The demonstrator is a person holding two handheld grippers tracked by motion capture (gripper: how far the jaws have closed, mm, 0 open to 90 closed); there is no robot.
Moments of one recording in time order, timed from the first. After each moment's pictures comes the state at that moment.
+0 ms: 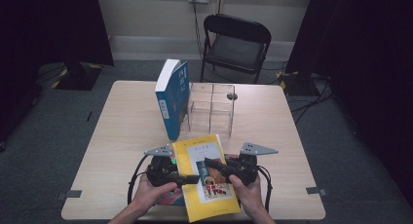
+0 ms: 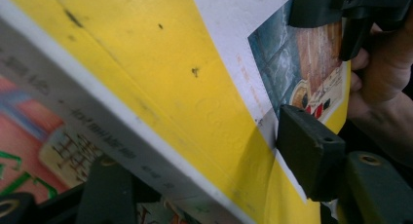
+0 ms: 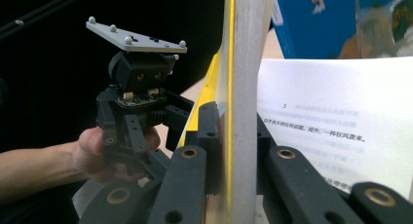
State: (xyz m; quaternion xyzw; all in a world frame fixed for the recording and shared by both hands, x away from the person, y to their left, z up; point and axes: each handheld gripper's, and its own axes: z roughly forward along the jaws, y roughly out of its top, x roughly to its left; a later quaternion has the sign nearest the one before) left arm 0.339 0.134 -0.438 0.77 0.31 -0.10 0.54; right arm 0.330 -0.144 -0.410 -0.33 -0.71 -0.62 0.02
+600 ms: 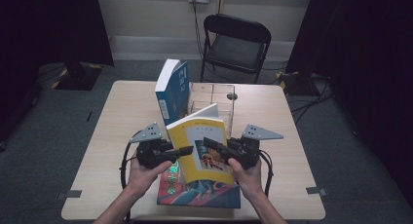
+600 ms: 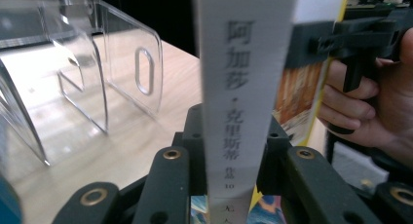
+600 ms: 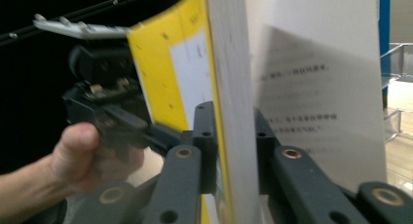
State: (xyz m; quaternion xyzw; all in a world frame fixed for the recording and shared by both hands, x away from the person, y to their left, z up) left arm 0.344 0.143 -0.366 0.76 0.27 0.06 0.58; right arm 0.345 -0.136 -0.357 -0.30 -0.70 -0.65 -0.05
